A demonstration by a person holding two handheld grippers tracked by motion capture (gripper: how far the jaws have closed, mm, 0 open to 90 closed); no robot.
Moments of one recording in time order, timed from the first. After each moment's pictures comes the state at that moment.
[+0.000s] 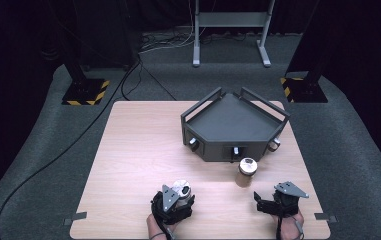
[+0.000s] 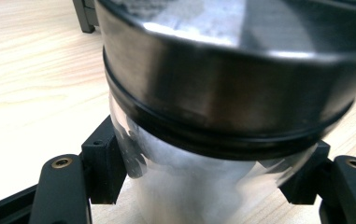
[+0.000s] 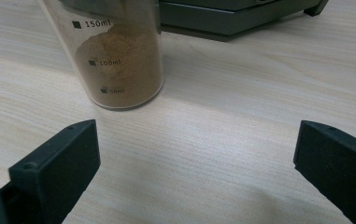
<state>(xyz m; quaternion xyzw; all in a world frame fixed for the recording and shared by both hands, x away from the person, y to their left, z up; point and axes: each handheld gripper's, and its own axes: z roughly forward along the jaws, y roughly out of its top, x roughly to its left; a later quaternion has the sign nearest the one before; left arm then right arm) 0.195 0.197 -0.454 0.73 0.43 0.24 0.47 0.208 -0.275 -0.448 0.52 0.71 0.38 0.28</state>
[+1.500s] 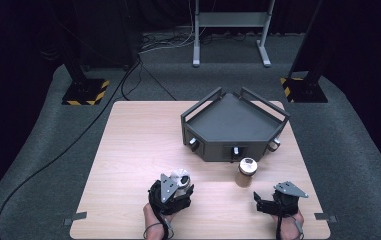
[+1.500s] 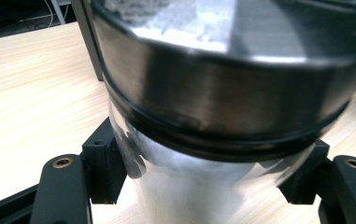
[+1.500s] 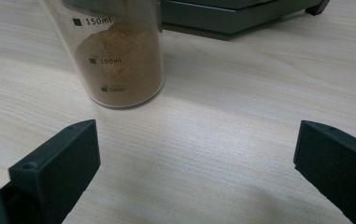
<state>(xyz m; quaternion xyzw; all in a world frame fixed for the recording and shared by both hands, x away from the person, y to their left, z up) 0.209 0.199 -0.417 0.74 0.40 0.26 0.47 0.209 -0.274 -0.447 0.52 0.71 0.38 0.28</state>
